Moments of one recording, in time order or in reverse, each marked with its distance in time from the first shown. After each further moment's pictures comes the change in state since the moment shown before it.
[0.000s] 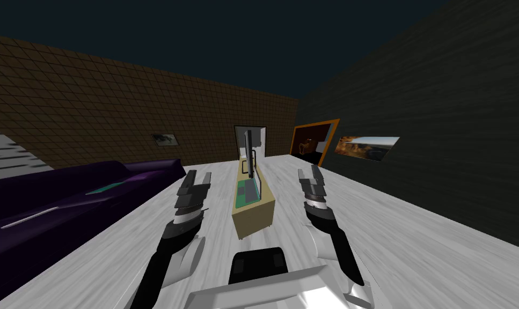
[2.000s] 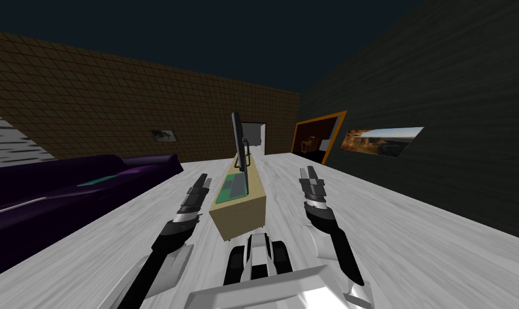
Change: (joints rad) left arm 0.020 0.129 0.070 0.056 -0.072 0.149 -0.059; right arm 0.000 0.000 0.000 0.000 0.000 0.000 0.000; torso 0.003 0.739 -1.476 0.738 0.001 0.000
